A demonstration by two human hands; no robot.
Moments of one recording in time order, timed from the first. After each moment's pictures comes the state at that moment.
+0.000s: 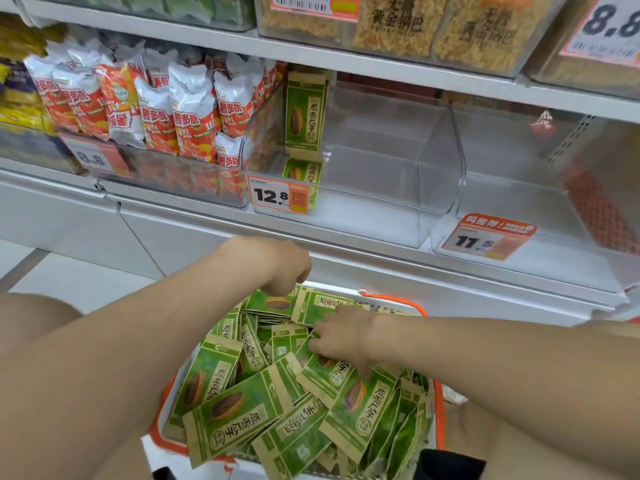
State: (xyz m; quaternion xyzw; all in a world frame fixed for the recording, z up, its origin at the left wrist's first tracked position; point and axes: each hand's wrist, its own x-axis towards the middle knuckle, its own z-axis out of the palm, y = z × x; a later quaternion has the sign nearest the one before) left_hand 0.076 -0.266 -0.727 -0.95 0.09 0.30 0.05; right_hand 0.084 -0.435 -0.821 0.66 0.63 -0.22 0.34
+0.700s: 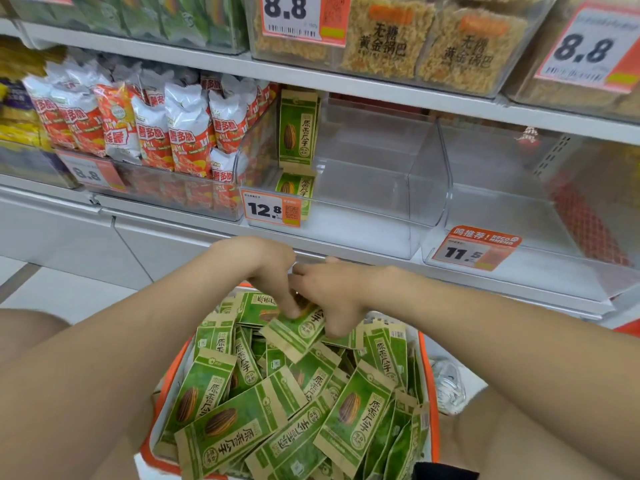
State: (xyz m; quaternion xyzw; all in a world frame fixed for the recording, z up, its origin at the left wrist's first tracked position) left_hand 0.076 -0.266 -0.688 -0.94 -0.01 0.35 -0.03; right_hand 0.121 -0.415 -0.736 0.78 0.59 -0.17 0.10
